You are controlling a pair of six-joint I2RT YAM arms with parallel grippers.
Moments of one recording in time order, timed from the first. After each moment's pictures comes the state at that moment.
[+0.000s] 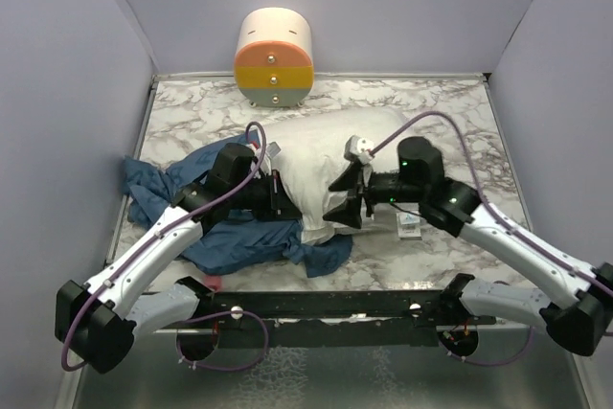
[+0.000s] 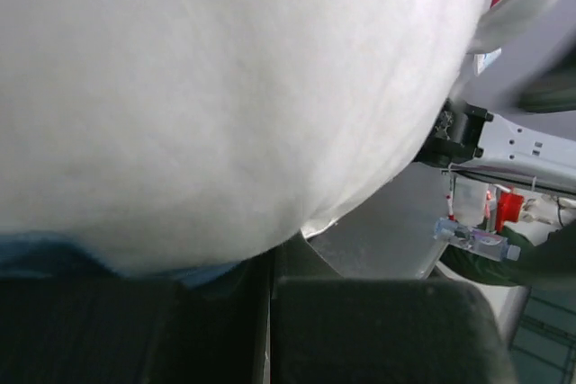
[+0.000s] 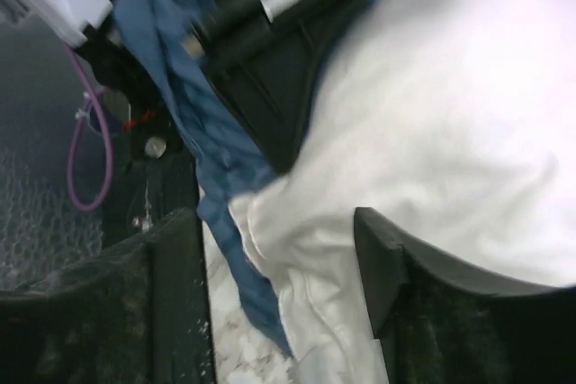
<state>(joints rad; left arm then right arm) -0.56 1.07 0.87 -0.55 0.53 -0.74 0.76 1.11 0.90 -0.19 -0.63 -0.07</state>
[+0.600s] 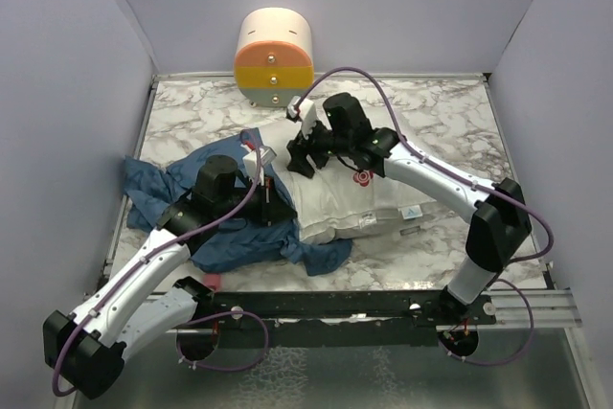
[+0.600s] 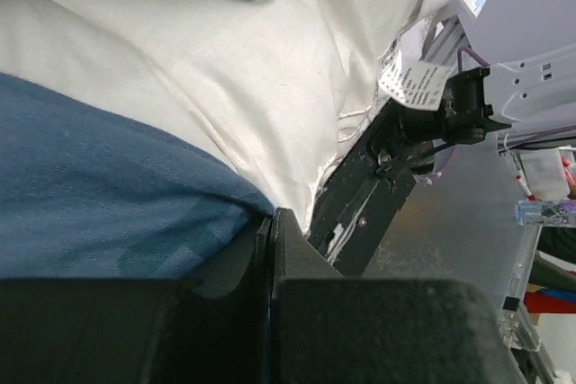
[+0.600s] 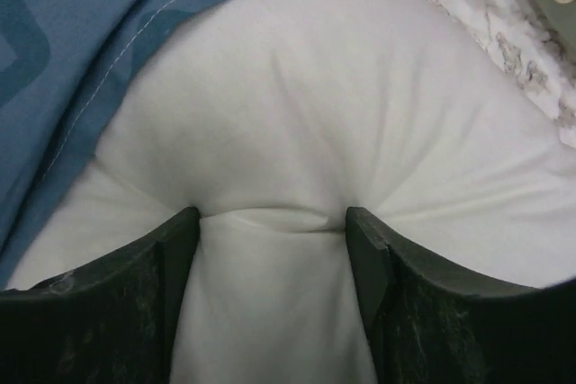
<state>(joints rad) -0.55 0.89 0.75 -0.38 0.57 -0.49 0.76 1.69 1.44 -0.30 -0.31 -0.19</state>
